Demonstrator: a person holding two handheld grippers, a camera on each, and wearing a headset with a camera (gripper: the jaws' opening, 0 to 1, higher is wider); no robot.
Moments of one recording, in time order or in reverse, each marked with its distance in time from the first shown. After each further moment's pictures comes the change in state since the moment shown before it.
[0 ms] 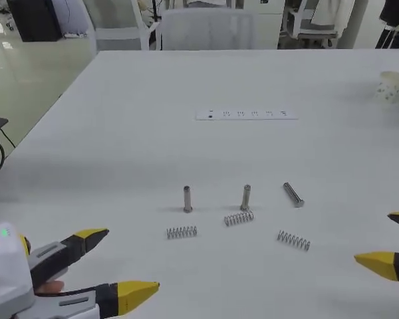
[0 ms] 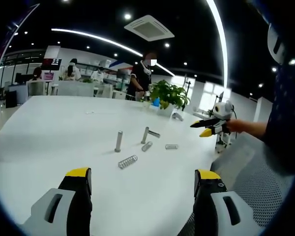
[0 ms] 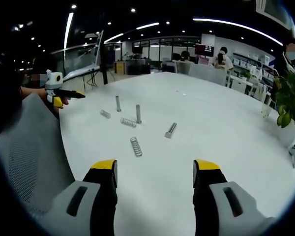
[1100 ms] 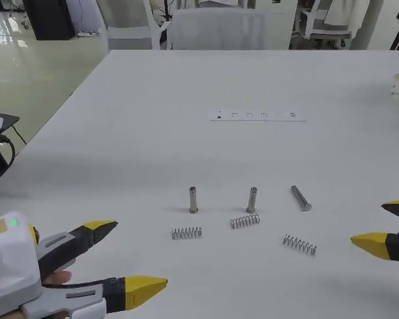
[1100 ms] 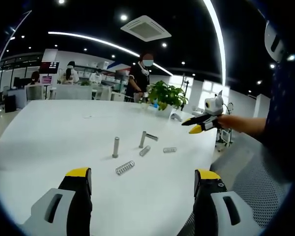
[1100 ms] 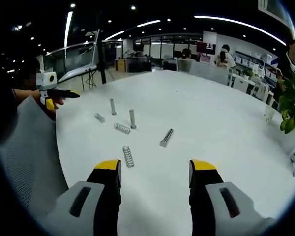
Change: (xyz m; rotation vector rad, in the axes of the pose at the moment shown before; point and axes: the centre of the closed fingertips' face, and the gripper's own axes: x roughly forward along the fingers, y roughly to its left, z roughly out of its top) left arm 0.003 -0.008 0.013 0.028 -0.008 -0.004; right arm 0.027 -0.019 0.025 -0.014 0.027 0.014
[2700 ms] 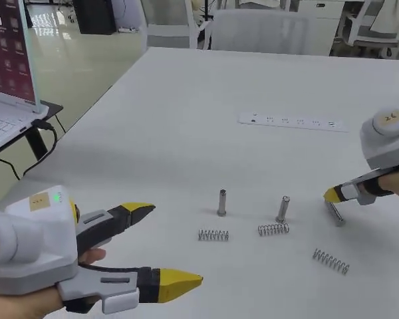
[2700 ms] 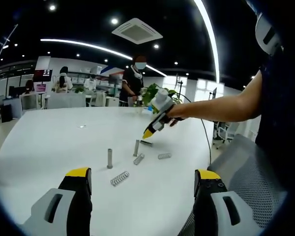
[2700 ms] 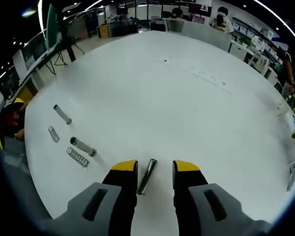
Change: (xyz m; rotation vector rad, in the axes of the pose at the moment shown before) left arm 0.005 -0.011 0.022 0.063 -0.020 -0.036; right arm 0.139 -0.049 0.018 0.089 0.391 -0.082
